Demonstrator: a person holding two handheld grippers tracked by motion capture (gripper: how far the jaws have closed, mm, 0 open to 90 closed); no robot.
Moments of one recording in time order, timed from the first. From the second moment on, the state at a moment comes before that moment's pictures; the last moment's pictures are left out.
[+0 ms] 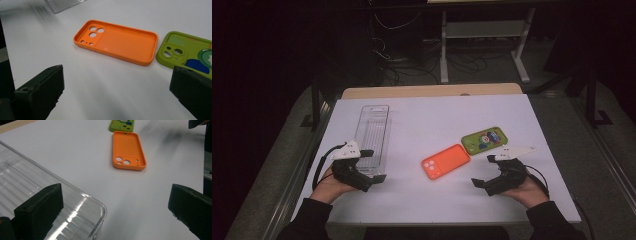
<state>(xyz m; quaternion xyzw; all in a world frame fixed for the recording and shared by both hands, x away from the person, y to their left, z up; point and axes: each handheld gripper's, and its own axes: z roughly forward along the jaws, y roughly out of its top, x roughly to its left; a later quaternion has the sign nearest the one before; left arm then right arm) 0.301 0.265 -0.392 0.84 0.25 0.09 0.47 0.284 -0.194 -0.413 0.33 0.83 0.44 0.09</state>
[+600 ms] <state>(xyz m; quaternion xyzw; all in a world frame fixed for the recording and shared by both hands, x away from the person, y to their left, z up) 0.305 0.237 -0.386 0.84 0.24 0.08 0.48 0.307 -0.199 -0.405 0.36 0.83 0.41 0.10</state>
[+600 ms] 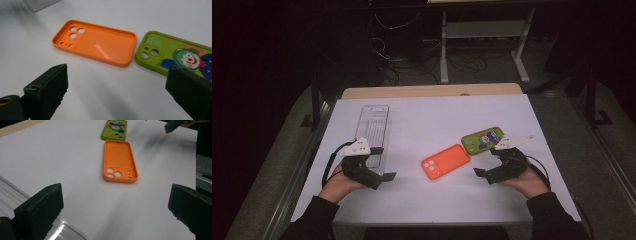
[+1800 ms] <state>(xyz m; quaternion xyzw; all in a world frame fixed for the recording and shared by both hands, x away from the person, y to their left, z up) 0.308 0.177 -0.394 0.85 0.20 0.05 0.48 0.397 -0.218 -0.392 0.44 0.83 0.32 0.12</state>
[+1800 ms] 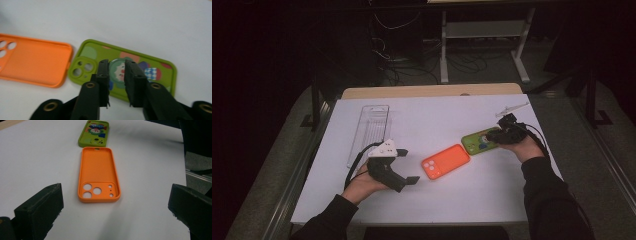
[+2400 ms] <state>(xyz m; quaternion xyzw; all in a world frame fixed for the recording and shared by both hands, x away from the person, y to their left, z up) 0.306 0.169 -0.403 0.86 0.19 0.04 0.47 0.472 -0.222 -0.412 0.49 0.82 0.26 0.13</state>
